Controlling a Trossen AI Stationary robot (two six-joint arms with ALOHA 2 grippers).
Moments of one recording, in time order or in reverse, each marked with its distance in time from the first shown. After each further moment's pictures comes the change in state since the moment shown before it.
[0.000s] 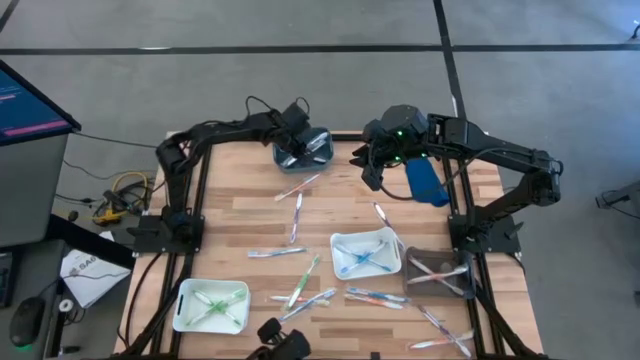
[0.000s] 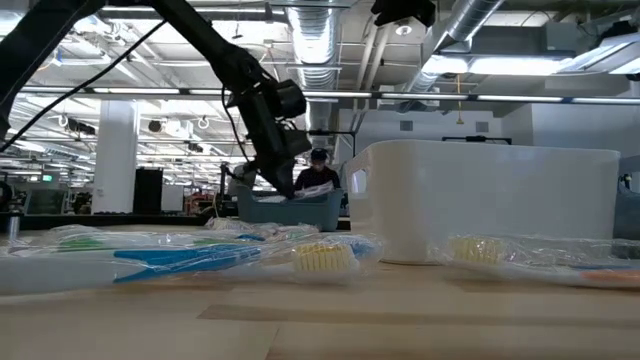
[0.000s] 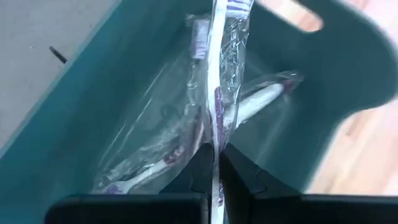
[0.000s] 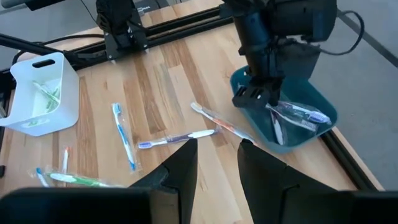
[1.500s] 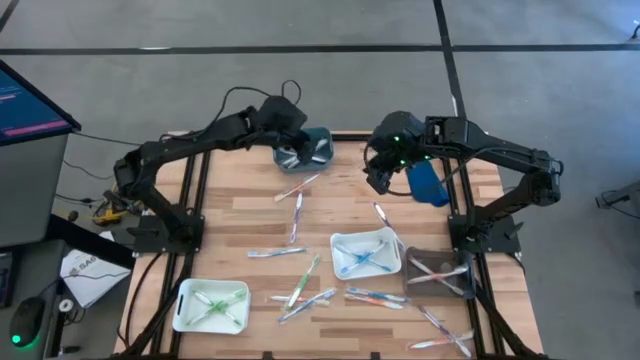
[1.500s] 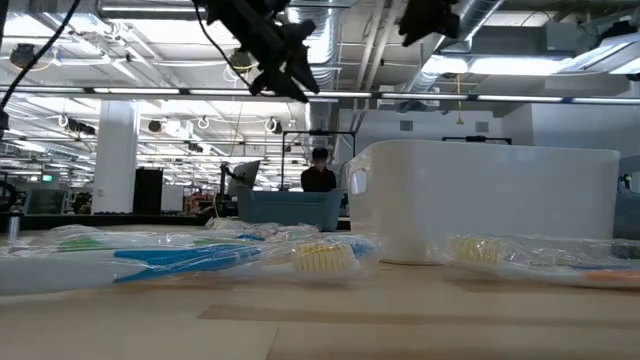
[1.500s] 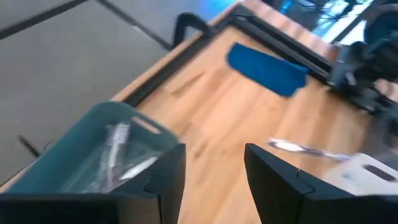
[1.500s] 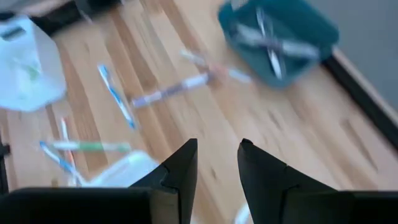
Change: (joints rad) left arm -0.202 -0.384 0.000 0.033 -0.016 -0.193; right arm -0.006 0.000 0.000 -0.234 -0.001 0.165
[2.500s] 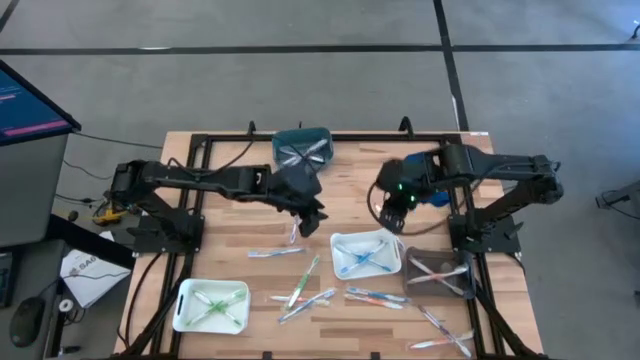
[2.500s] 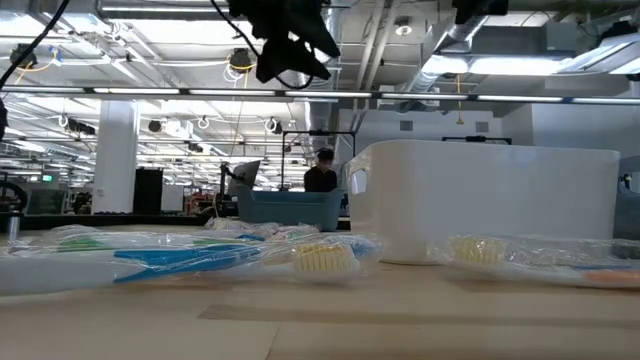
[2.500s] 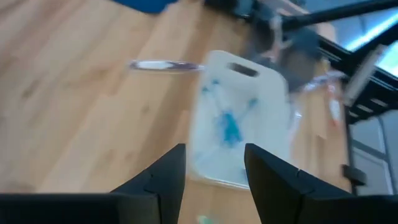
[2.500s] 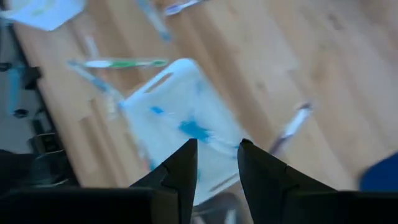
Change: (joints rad) left arm -0.440 -0.027 -0.142 0.068 0.011 -0.158; right arm 0.309 0.000 0.000 -0.211 -0.003 0.298
